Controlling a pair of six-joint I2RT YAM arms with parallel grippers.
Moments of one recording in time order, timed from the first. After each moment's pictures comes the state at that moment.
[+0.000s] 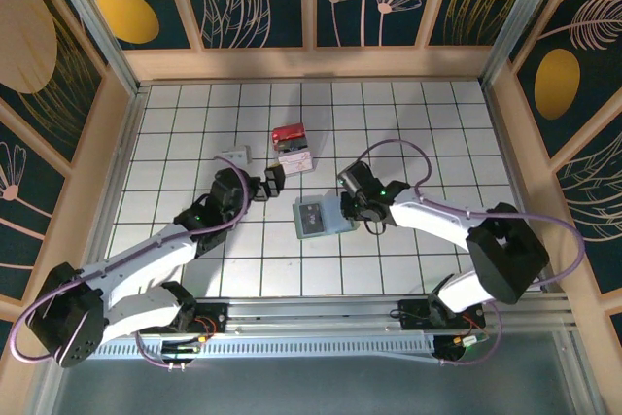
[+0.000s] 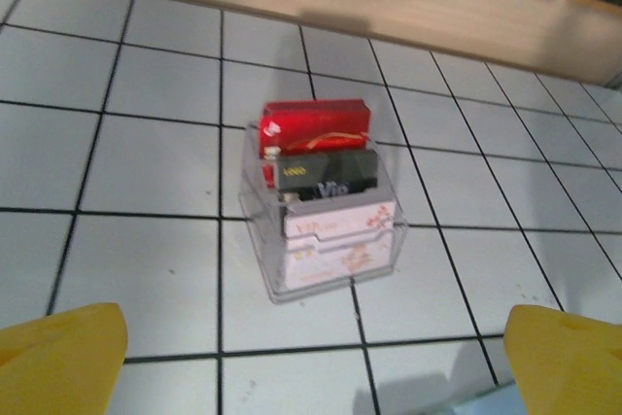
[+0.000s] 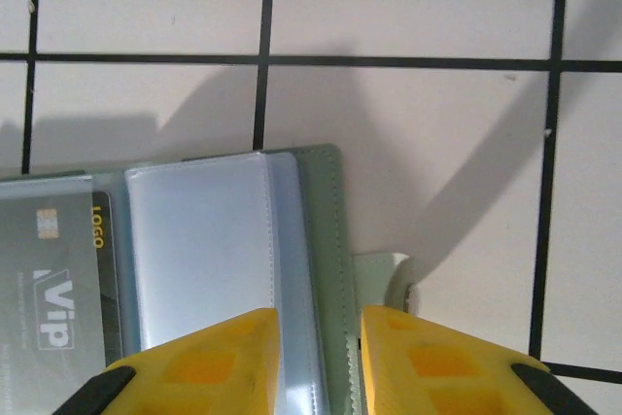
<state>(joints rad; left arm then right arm) -0.73 1.12 0.60 0.07 -0.40 -0.55 0.75 1.45 0.81 -0.42 0.16 0.63</state>
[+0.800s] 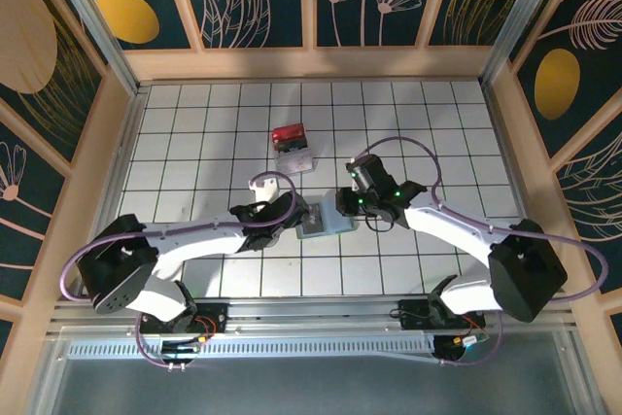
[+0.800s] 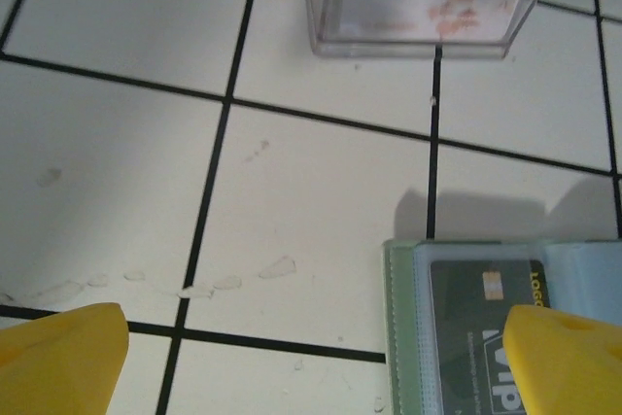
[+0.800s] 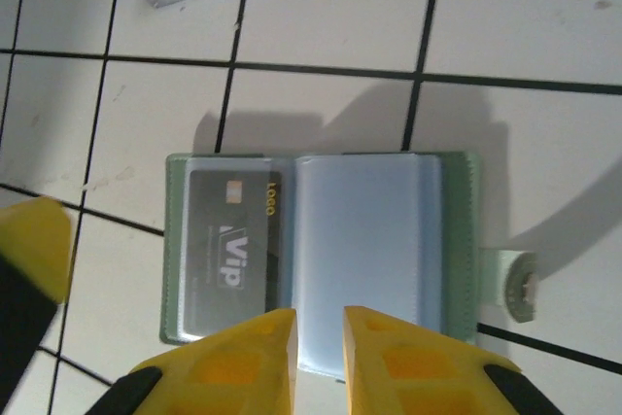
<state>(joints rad) -0.98 1.48 0.77 -0.34 -0.55 -1.06 0.72 1.34 0.80 -0.37 -0.09 0.59</state>
